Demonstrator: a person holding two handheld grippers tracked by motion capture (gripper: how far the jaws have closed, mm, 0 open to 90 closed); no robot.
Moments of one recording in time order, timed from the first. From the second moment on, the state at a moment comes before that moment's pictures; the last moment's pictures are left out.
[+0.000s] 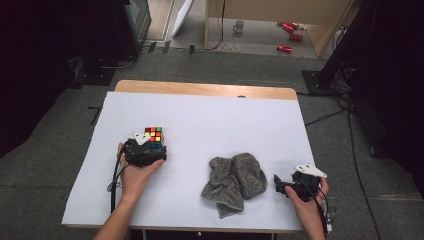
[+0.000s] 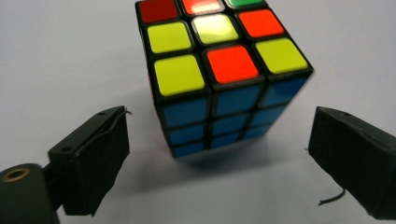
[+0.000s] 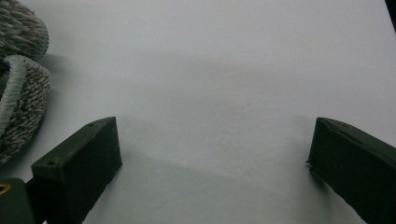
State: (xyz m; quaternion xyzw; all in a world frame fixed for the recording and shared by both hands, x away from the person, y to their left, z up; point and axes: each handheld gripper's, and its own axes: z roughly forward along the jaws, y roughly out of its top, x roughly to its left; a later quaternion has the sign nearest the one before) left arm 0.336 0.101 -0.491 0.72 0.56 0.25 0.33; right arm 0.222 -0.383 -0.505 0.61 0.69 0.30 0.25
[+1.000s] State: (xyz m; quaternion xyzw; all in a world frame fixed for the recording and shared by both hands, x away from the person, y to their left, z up) left arm 0.306 0.082 -0.476 0.78 0.46 0.20 0.37; right arm 0.222 -0.383 -0.505 0.61 0.69 0.30 0.25
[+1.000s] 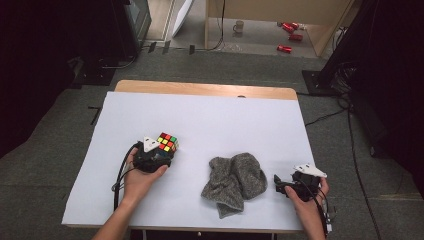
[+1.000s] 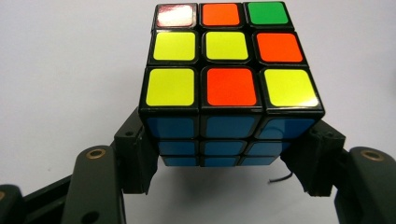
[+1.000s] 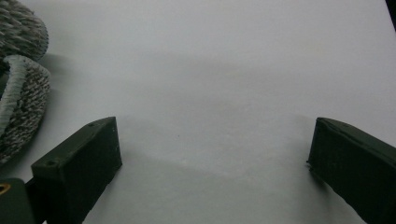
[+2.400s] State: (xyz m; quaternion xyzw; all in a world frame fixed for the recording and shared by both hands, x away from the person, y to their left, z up) left arm 0.251 0.050 -0.490 0.85 0.34 0.14 0.38; right arm 0.219 -0.382 -0.502 0.60 0.69 0.30 0.26
